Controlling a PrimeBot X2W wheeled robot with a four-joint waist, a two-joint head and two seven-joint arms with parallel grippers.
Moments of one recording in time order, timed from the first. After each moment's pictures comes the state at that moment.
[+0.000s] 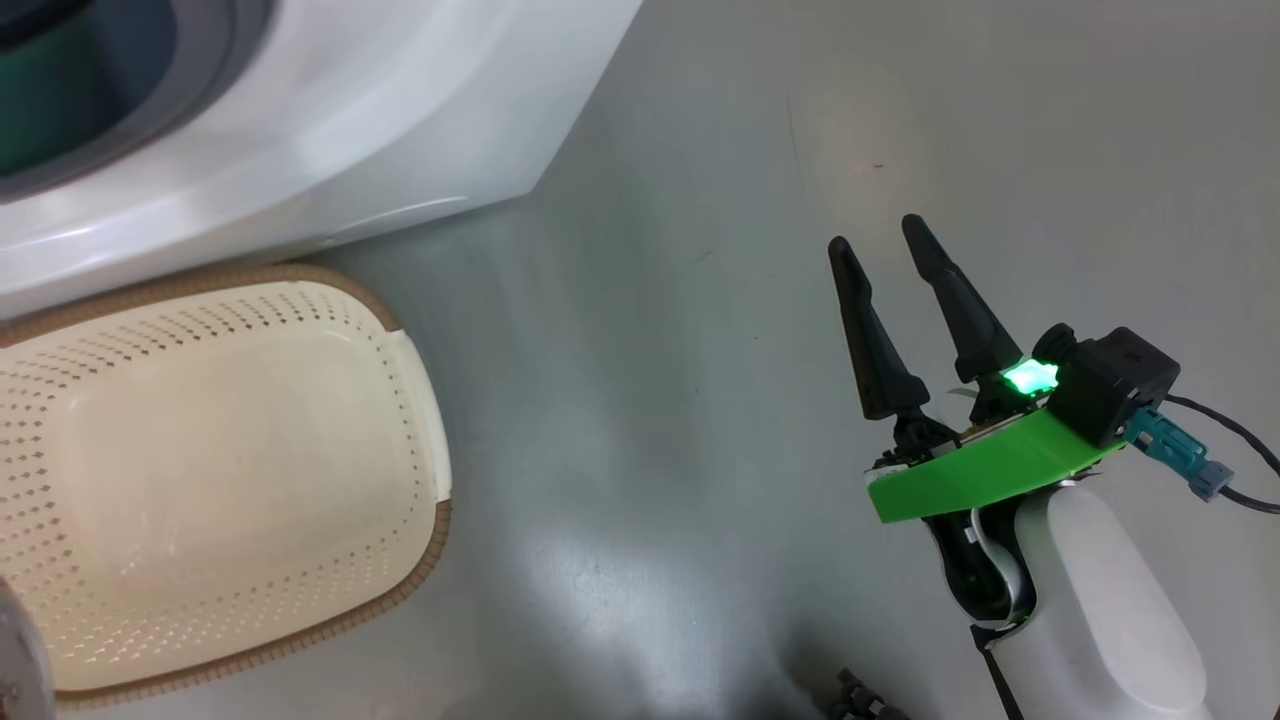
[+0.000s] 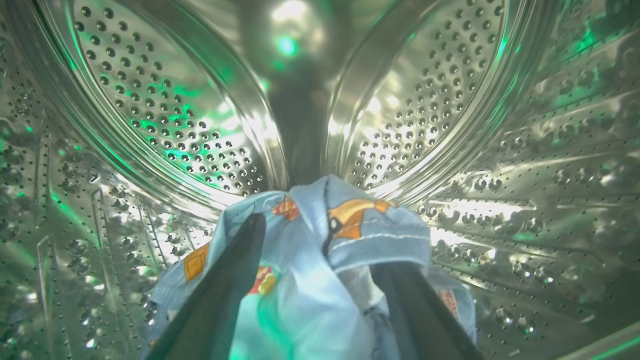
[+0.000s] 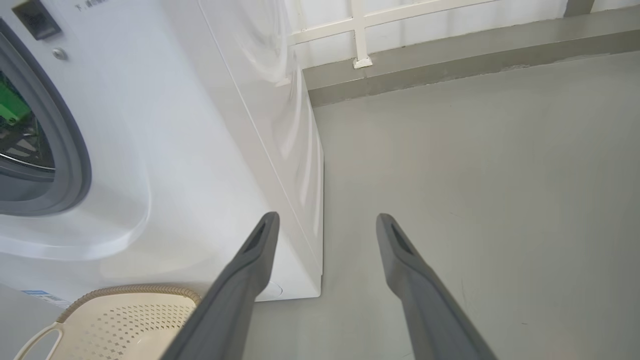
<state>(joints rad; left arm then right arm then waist) -1.26 0.26 0.09 0.85 -0.21 -0.12 -0.26 -0.43 -0.07 0.20 0.15 0.41 0.13 -0.26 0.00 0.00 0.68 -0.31</state>
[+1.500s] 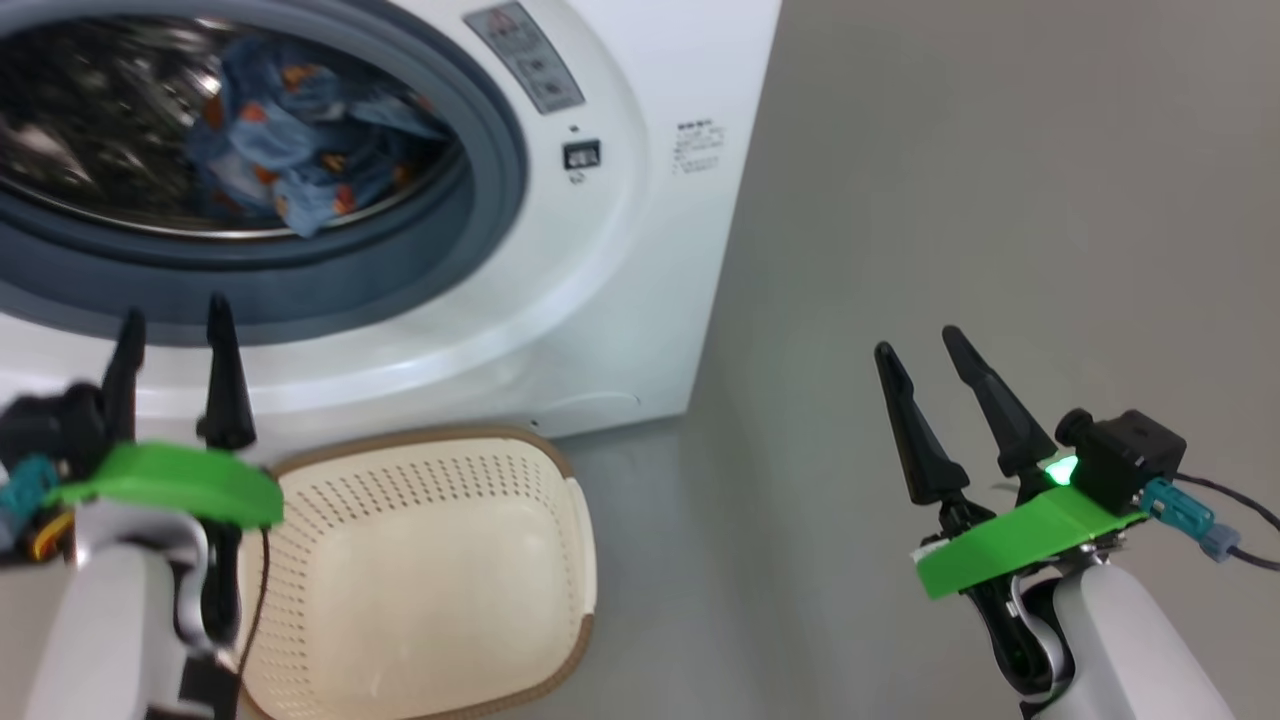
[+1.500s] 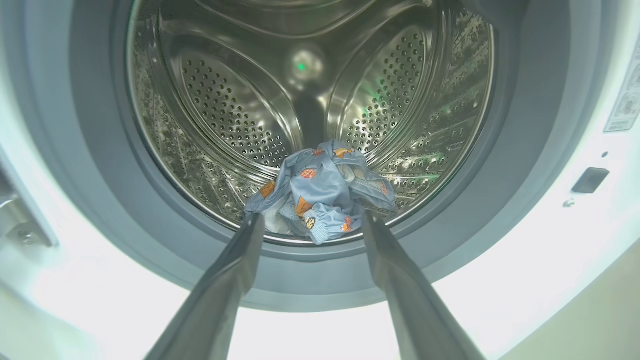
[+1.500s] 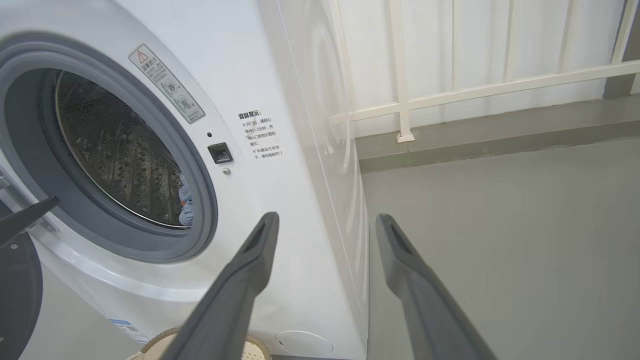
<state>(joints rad) -0.52 0.13 0.03 0.51 -0.29 -0.13 -0.26 -0.32 -0.14 0.18 0.22 0.43 0.13 -0.26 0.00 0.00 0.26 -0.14</state>
